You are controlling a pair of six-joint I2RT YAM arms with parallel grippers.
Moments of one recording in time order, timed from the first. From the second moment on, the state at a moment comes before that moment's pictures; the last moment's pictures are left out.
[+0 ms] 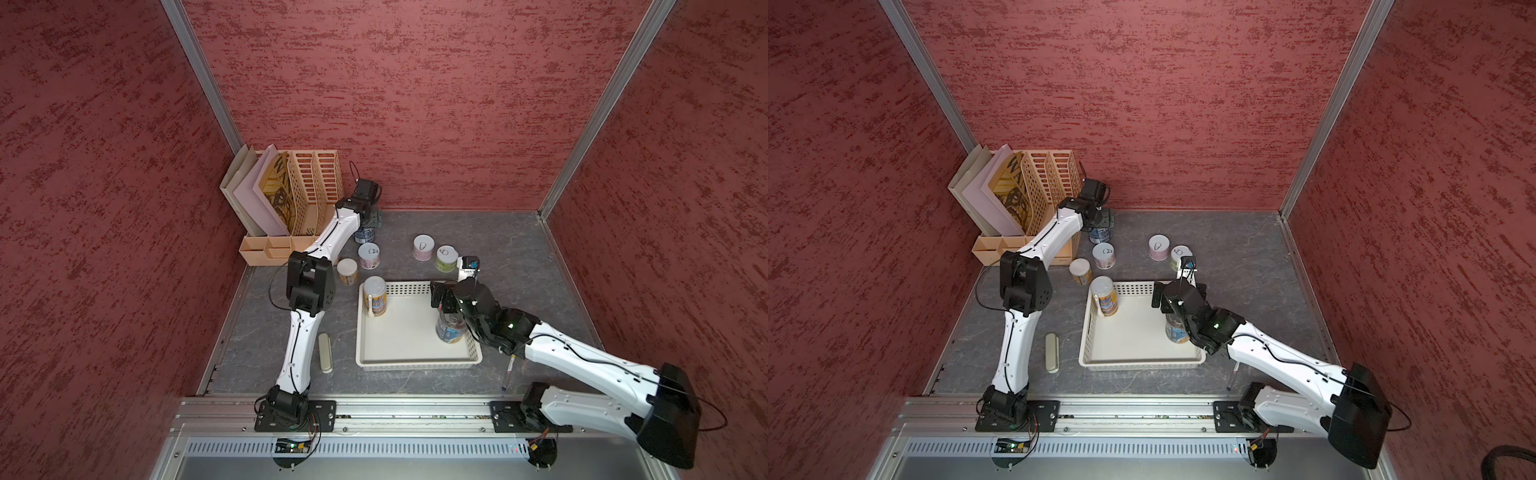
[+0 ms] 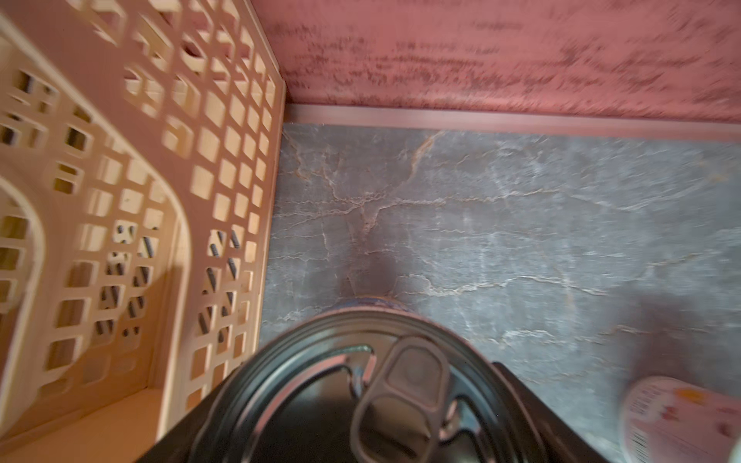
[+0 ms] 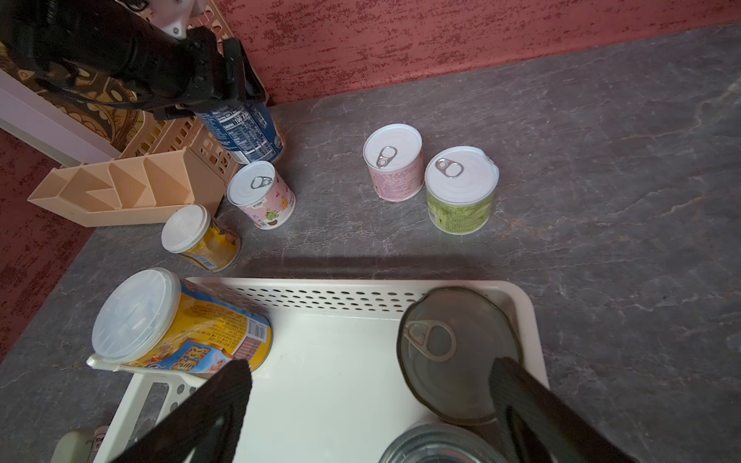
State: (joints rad) left arm -0.31 2.33 2.26 -0.84 -0.26 -0.30; right arm 0.85 1.12 0.79 -0.26 0.47 0.63
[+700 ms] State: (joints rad) left arm -0.56 1.86 2.11 -0.98 -0.37 -0.34; right arm 0.85 1.12 0.79 -0.26 0.48 0.64
